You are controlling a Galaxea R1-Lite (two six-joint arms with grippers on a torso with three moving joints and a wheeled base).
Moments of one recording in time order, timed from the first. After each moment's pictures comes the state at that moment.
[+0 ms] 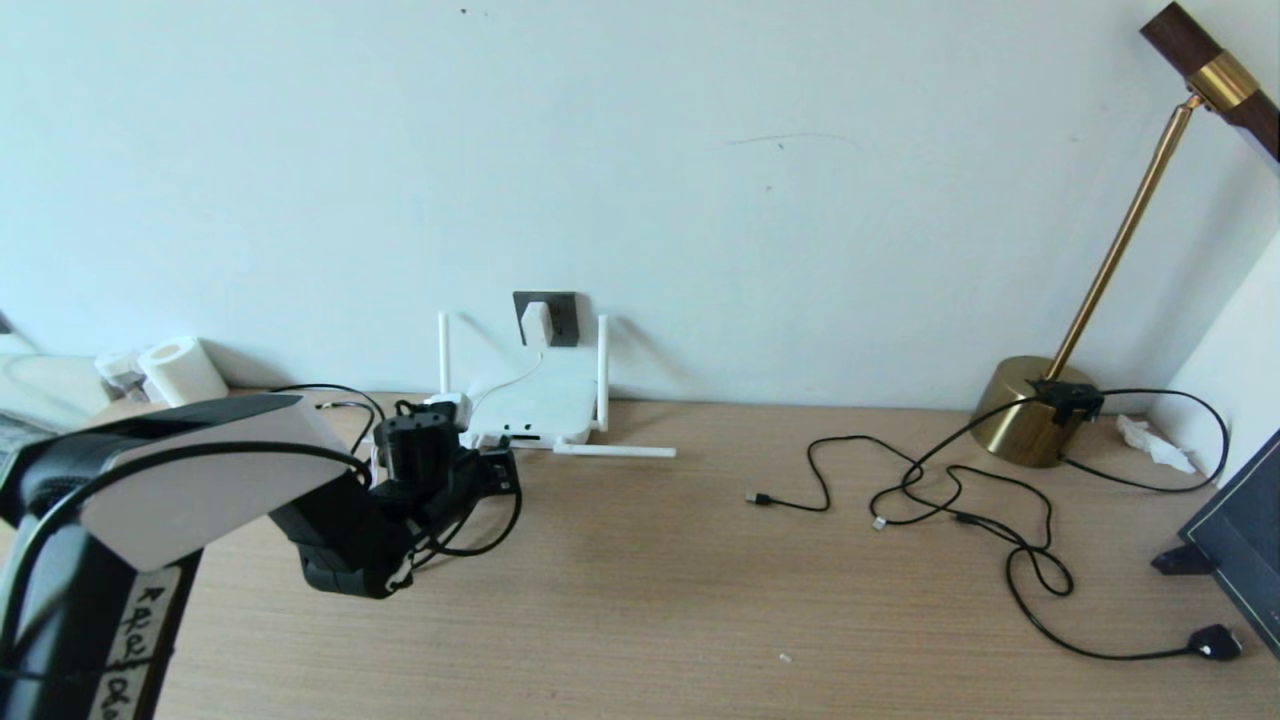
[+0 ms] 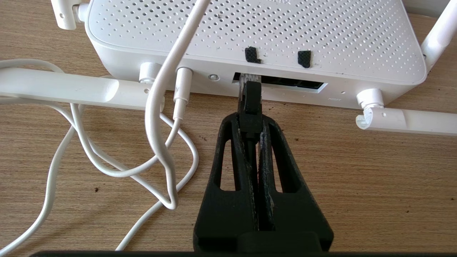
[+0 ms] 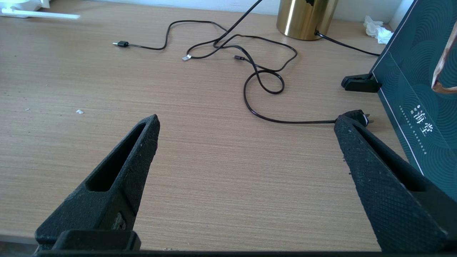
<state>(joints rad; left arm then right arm) -0.19 2.40 -1.02 -1.12 0.05 -0.12 0.00 0.00 -0.04 0.10 0.01 -0.02</state>
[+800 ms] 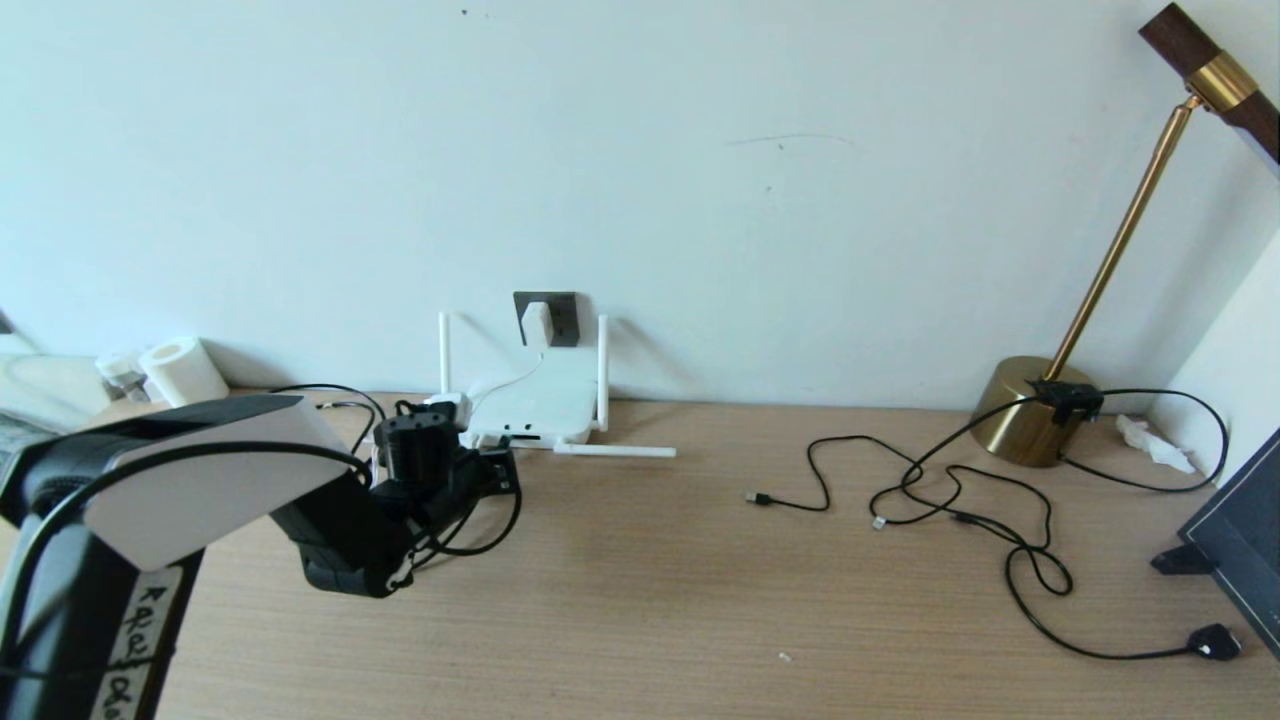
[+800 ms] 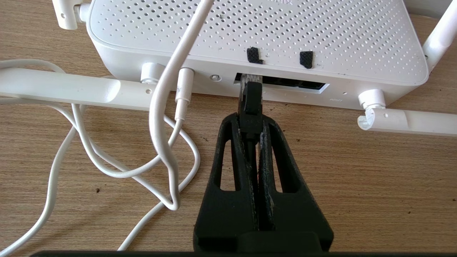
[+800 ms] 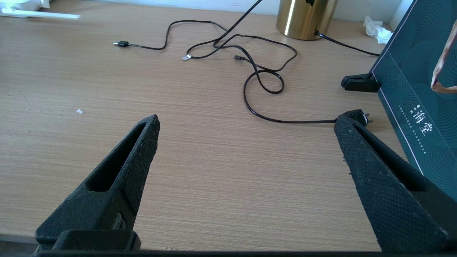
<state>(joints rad) -0.18 2.40 -1.03 -1.12 0.05 -0.12 0.00 0.00 -0.04 0.10 0.01 -0.02</state>
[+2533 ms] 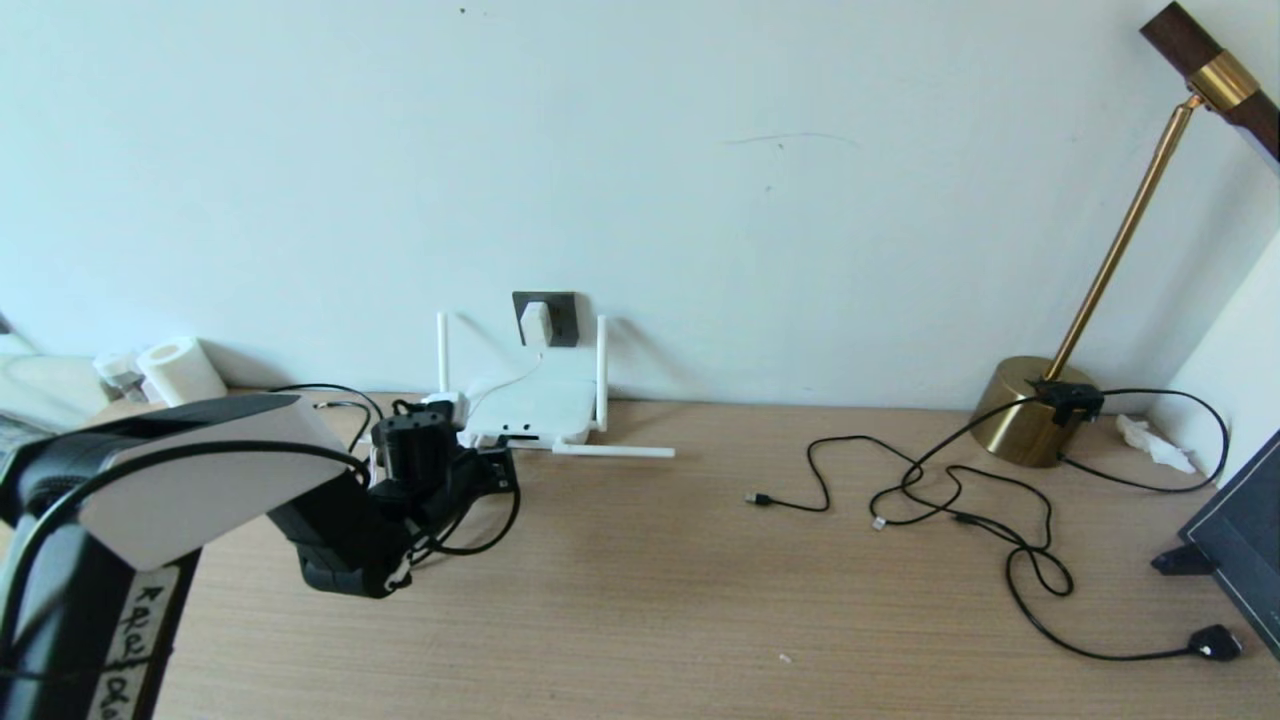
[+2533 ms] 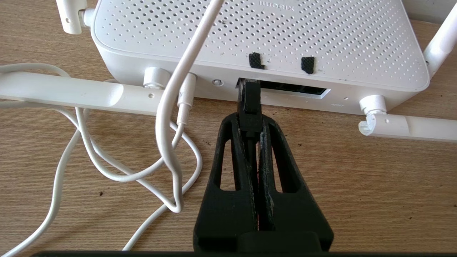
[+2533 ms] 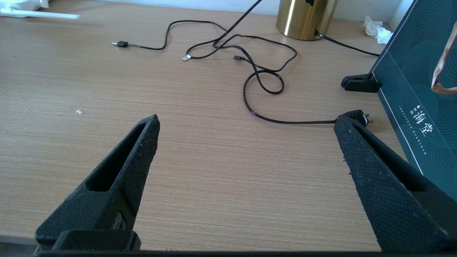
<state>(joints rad) -0.19 2.40 -1.02 -1.12 0.05 -0.12 0.00 0.00 -0.04 0.10 0.01 -0.02</state>
